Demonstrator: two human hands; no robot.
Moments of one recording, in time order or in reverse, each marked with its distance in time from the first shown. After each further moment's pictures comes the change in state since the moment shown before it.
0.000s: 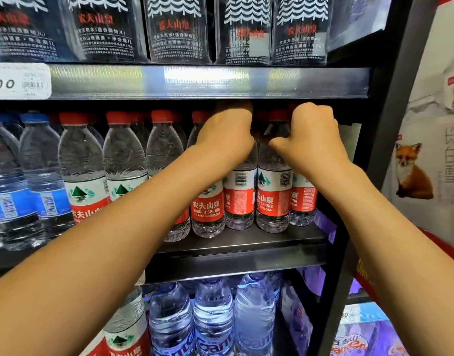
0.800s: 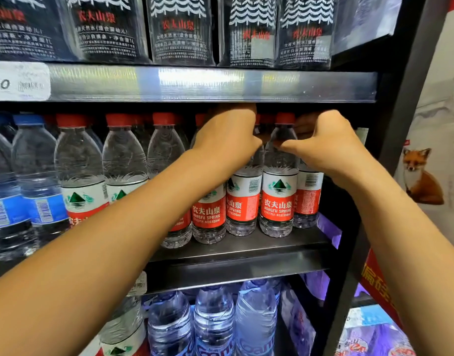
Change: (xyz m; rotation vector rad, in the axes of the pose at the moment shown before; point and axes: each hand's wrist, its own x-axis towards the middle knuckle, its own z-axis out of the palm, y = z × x) left_hand 0.003 -0.011 -0.001 -0.035 0.052 0.088; right_hand 0.003 0.012 -0.011 0.289 -0.134 0.158
